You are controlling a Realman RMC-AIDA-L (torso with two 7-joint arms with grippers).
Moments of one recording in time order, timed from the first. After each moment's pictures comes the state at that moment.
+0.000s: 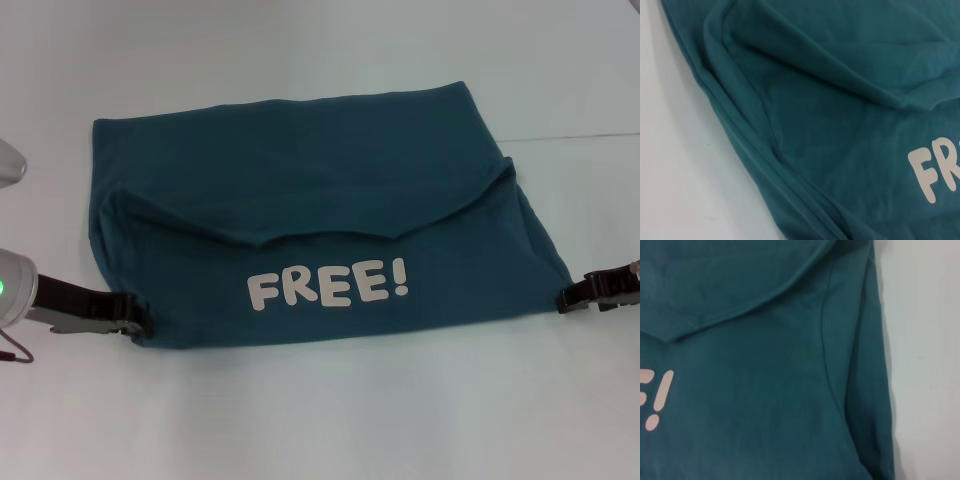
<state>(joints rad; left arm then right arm) -0.74 -2.08 0.76 0.84 2.66 1.34 -2.59 0.66 2.06 -0.73 -0.95 -2.84 -1.30 2.61</state>
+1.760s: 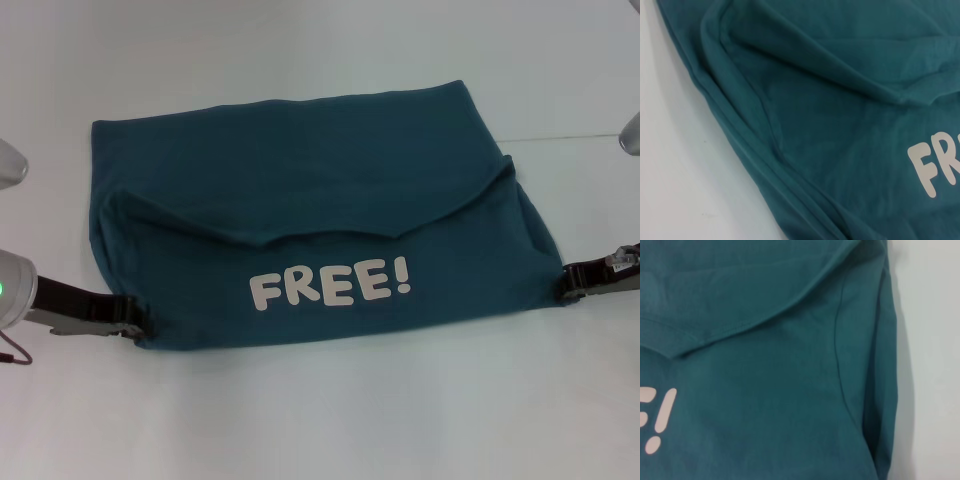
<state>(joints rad) -0.74 -2.08 0.76 0.83 2.66 1.36 -2.58 0.71 2.04 -0.73 -0.81 -2.83 -1.18 2.60</state>
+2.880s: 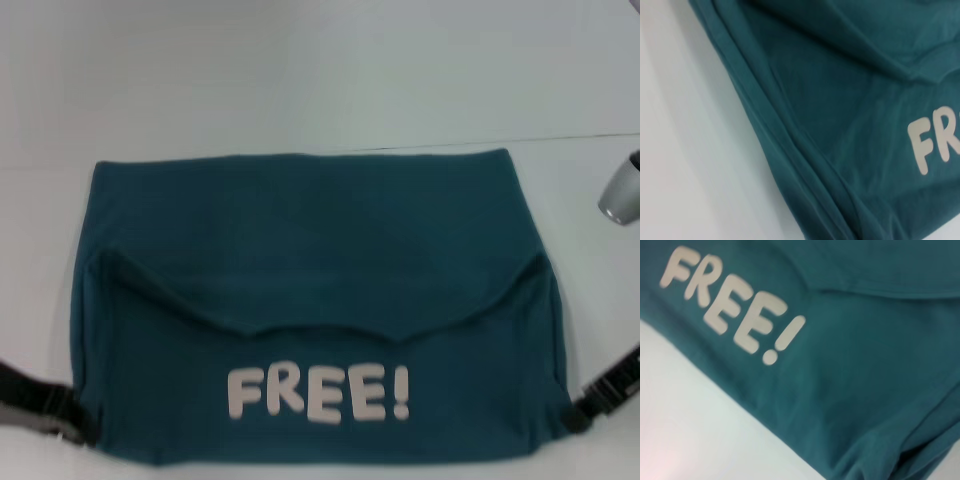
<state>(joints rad) -0.71 -2.01 0.75 0.89 2.74 1.76 -2.53 0.67 2.05 -0.85 -1.05 -2.77 -1.83 2.35</state>
